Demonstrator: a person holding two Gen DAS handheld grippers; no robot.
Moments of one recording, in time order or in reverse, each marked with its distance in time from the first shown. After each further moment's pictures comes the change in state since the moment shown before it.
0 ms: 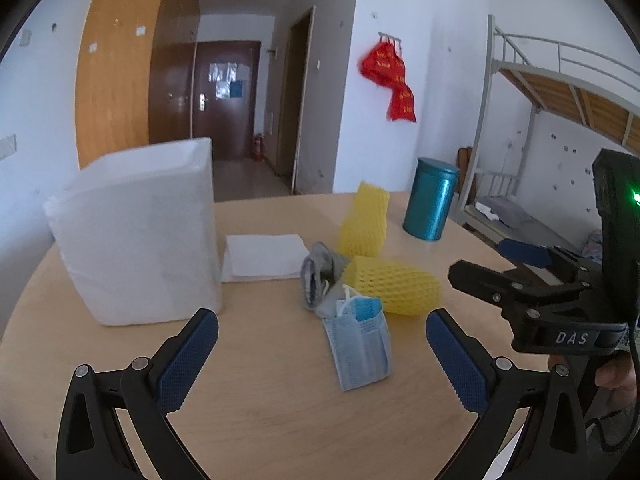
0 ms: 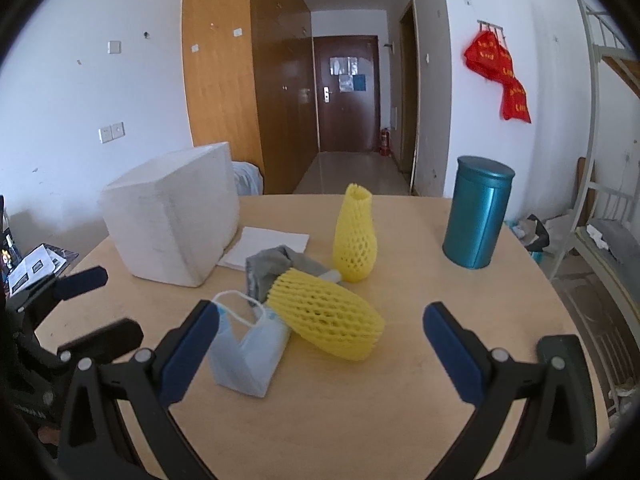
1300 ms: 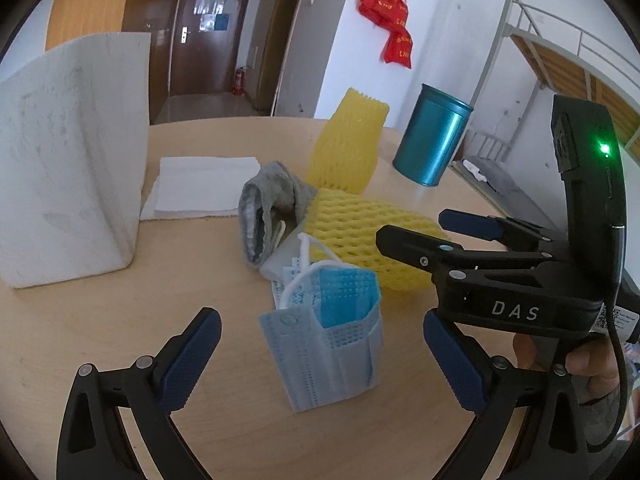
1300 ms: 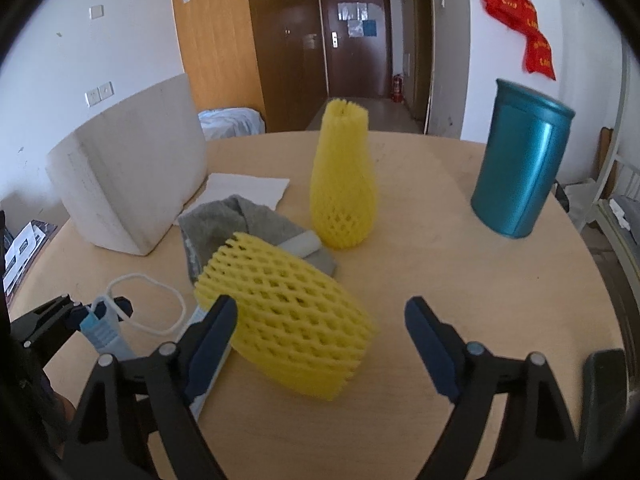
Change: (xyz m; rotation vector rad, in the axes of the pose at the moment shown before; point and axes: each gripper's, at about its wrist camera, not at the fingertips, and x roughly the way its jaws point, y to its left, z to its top) left arm 0.095 -0.012 -0.010 -0.081 0.241 -0.101; right arm 0.084 -0.027 -0.003 0.005 0.218 0.059
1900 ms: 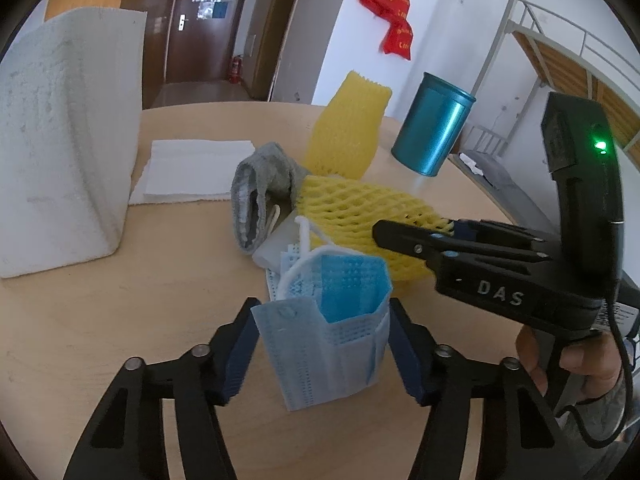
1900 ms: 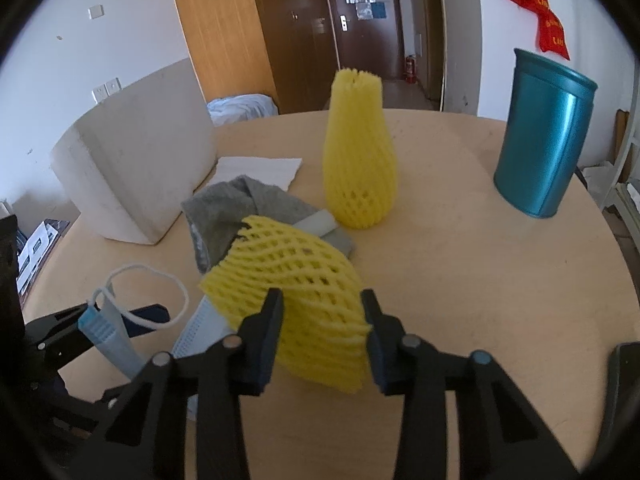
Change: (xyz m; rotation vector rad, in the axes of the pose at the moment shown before) left arm 0.009 0.003 -0.003 -0.013 0.041 -0.023; right arm 0.008 -0.001 -0.002 0.008 0.045 0.049
